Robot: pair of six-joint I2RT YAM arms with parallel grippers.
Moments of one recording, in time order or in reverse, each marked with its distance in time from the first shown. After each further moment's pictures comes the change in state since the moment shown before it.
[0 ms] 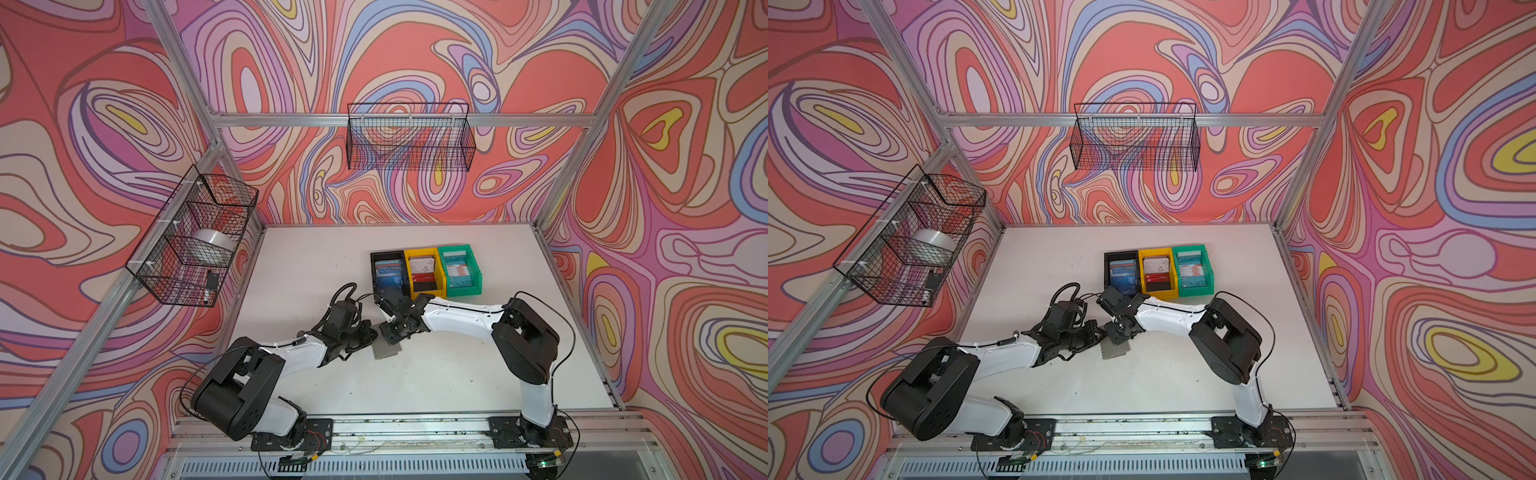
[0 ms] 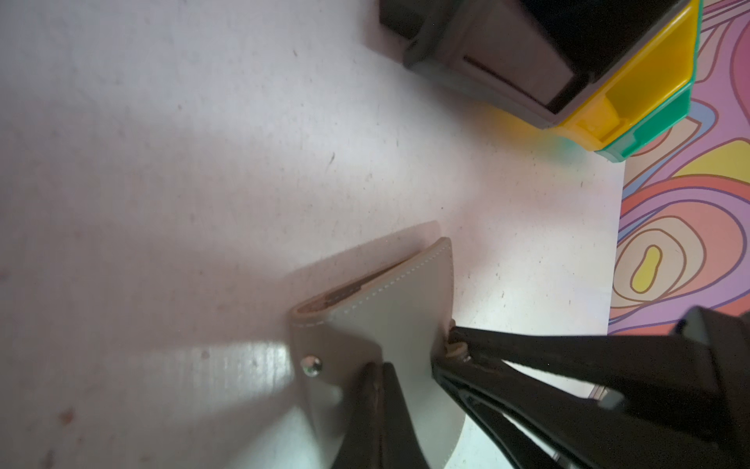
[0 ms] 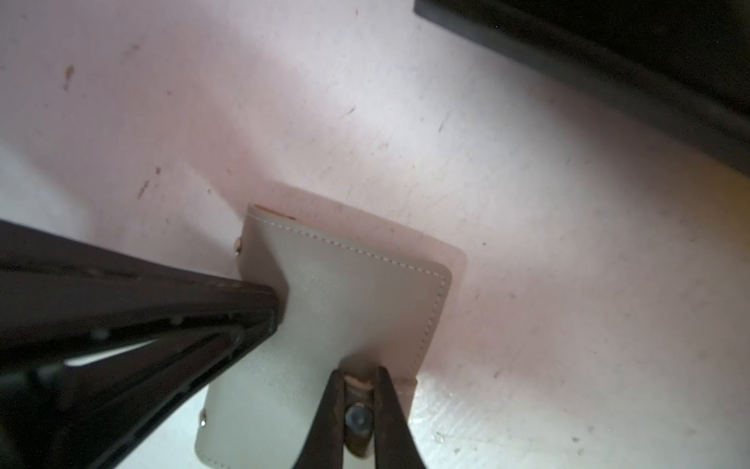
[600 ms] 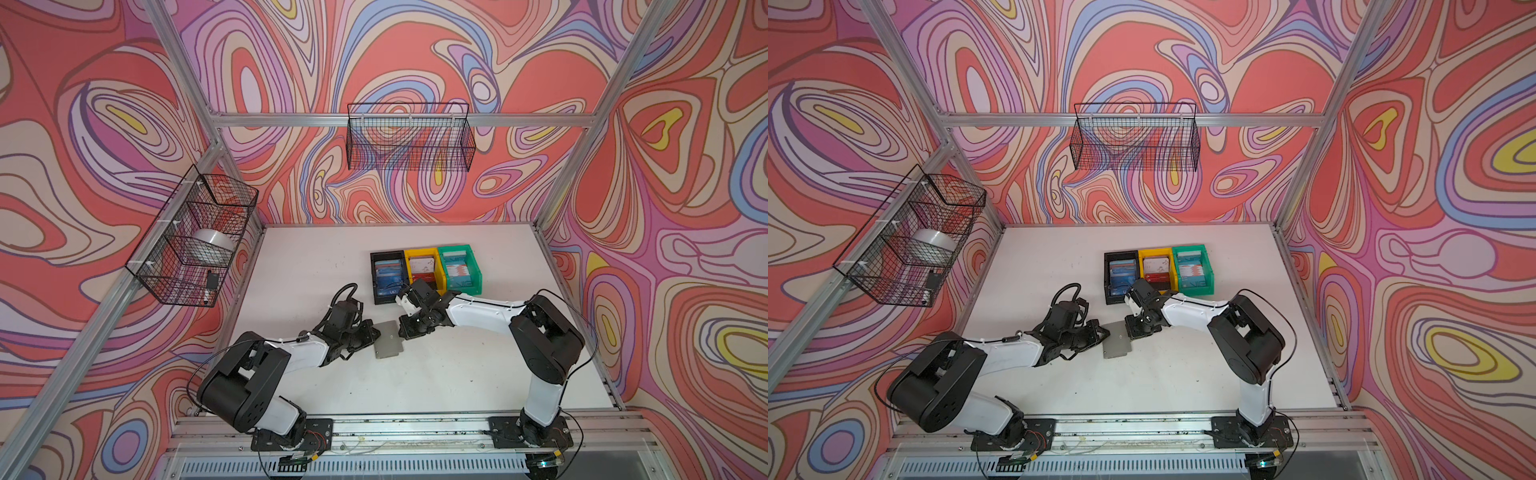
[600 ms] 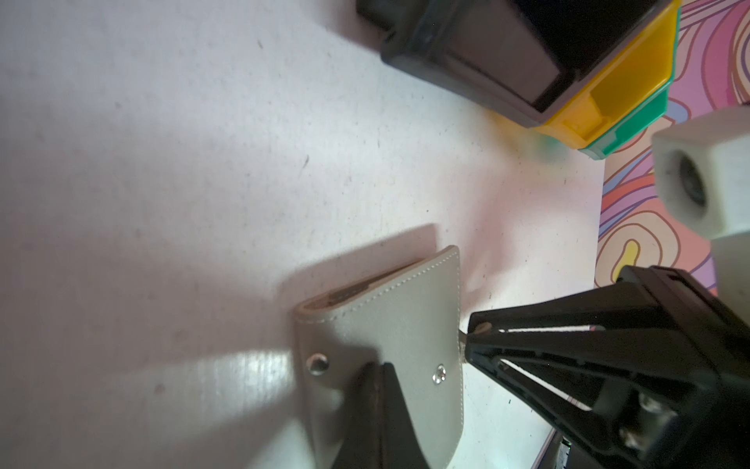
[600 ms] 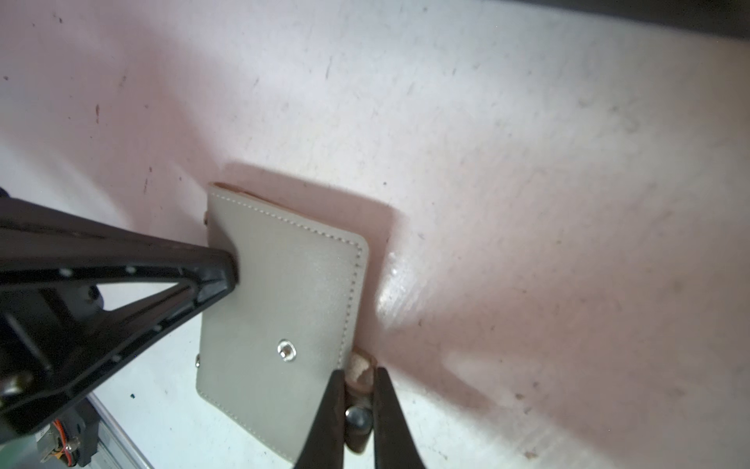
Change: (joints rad) left arm 0.000 0.044 -0.005 0.077 0.038 -0.015; right arm -0.155 -0.099 -0.185 0.121 -0.237 0.055
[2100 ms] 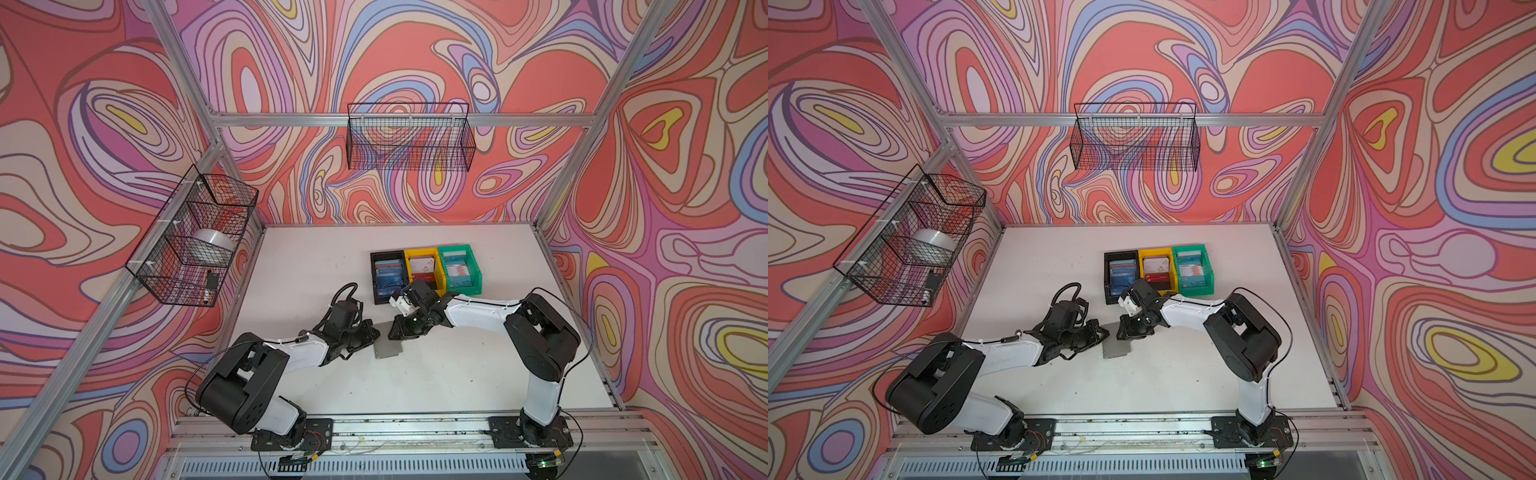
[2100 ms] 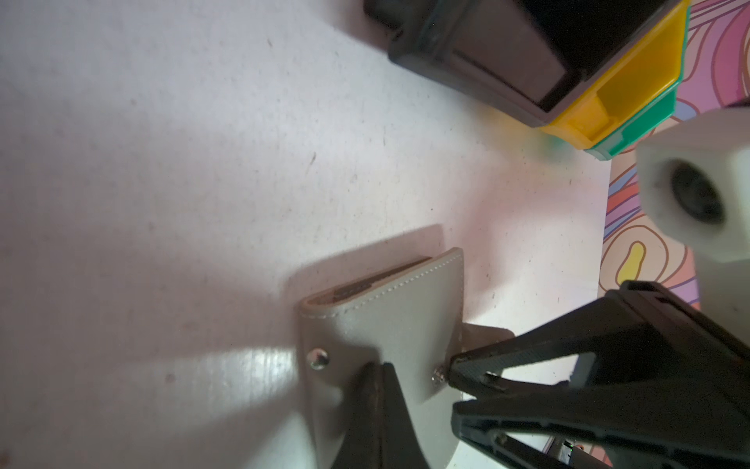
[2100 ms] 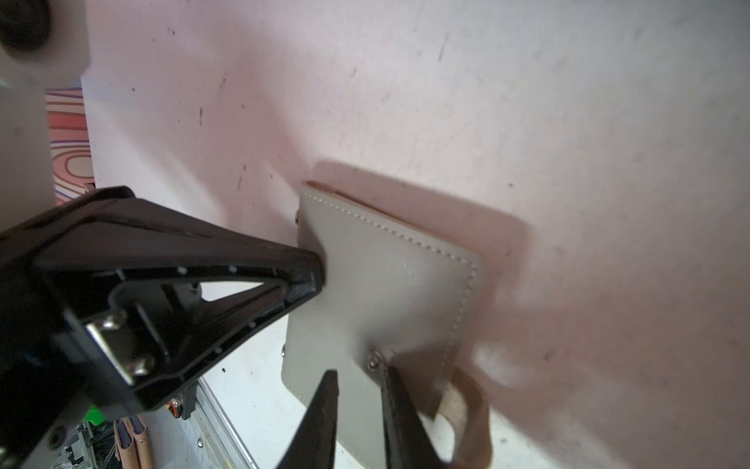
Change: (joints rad) left arm 0.000 -0.013 0.008 -0.035 -0.009 0.001; right arm -0.004 0.026 -0.018 0.112 -0.202 0.085
